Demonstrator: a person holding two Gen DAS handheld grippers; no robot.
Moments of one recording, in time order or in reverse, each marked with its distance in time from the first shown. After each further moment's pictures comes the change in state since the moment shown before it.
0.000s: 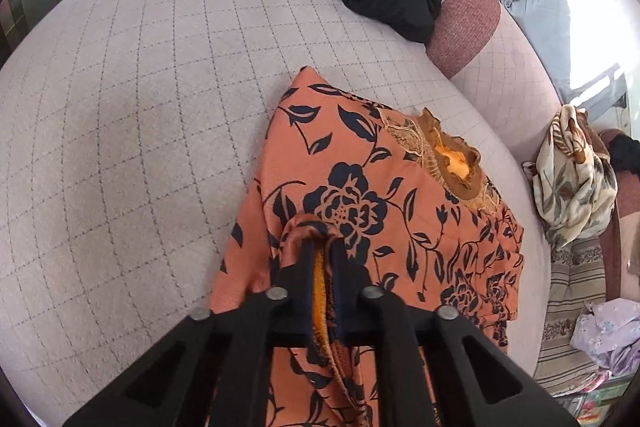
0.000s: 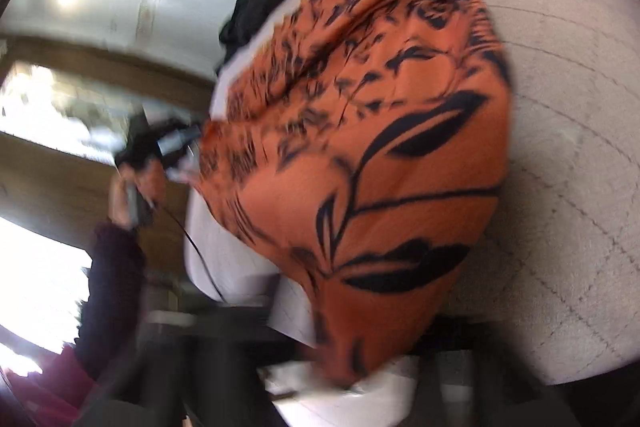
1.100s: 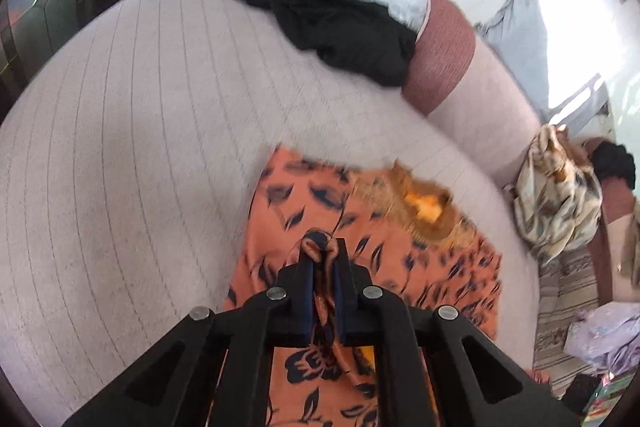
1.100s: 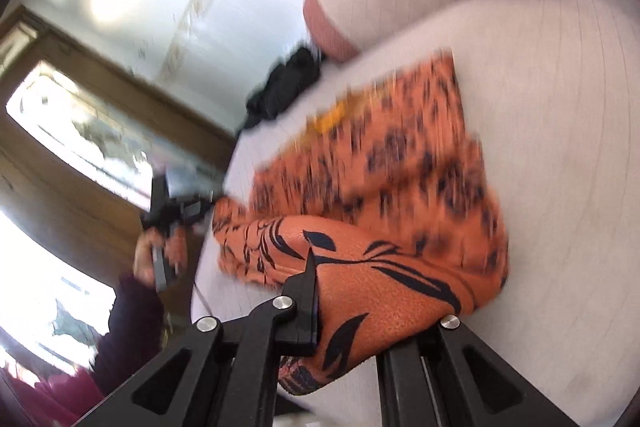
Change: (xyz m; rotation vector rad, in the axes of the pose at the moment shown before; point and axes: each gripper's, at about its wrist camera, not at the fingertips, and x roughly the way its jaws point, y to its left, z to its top) left arm -0.042 -0.015 0.047 0.034 -0.110 -0.049; right arm -0.086 0.034 0.094 -0.068 -0.282 0.024
